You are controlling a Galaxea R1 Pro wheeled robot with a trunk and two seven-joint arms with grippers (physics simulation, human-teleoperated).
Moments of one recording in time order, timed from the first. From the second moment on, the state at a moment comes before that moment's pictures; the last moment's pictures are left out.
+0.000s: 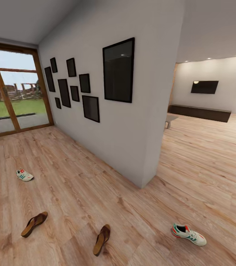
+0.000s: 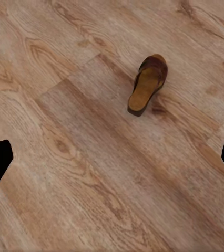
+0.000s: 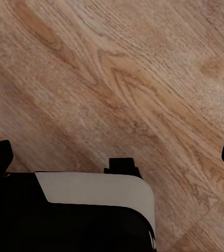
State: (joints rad) left arm -0.08 0.00 0.01 -0.49 0.01 -0.30 0.00; right arm 0.00 0.00 -0.01 -0.35 0.00 -0.12 -0.01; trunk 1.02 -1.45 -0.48
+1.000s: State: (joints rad) left arm -0.08 0.00 0.01 -0.49 0.01 -0.30 0.00; right arm 0.00 0.00 -0.01 -0.35 0.00 -0.12 -0.01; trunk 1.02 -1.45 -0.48
